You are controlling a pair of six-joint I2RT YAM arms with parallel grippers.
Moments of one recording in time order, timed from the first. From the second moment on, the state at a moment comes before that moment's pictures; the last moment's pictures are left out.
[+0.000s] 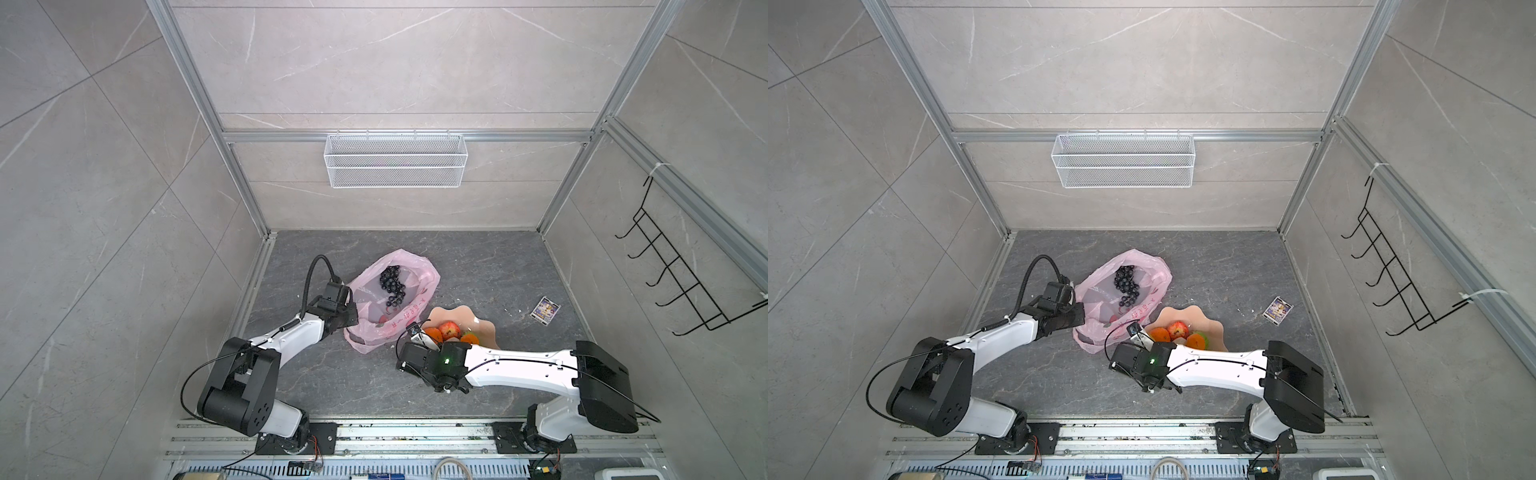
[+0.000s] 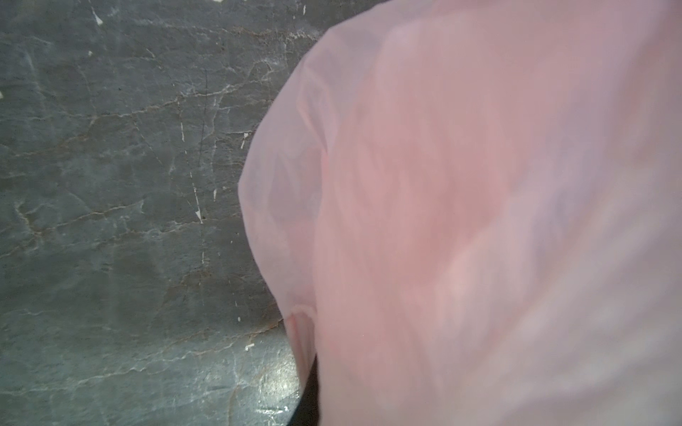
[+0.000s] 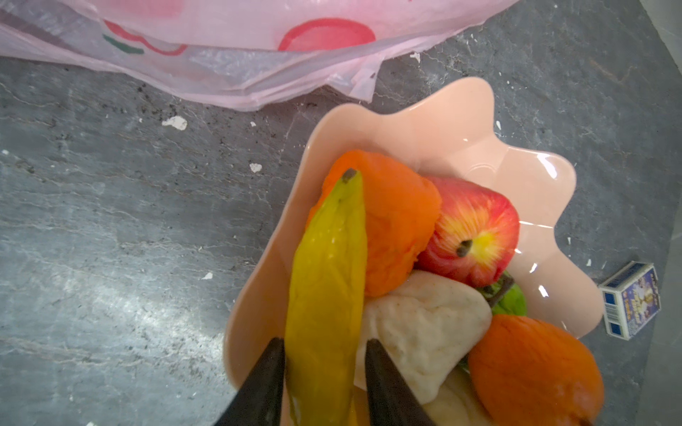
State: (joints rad) left arm -0.38 1.46 0.74 -0.25 -0.04 -0.44; right arm 1.23 1.56 1.02 -0.83 0.56 0.57
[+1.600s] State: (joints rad) left arm -0.38 1.46 0.74 -0.23 -0.04 -0.44; right arm 0.59 2.07 1.55 -0.31 0.00 0.93
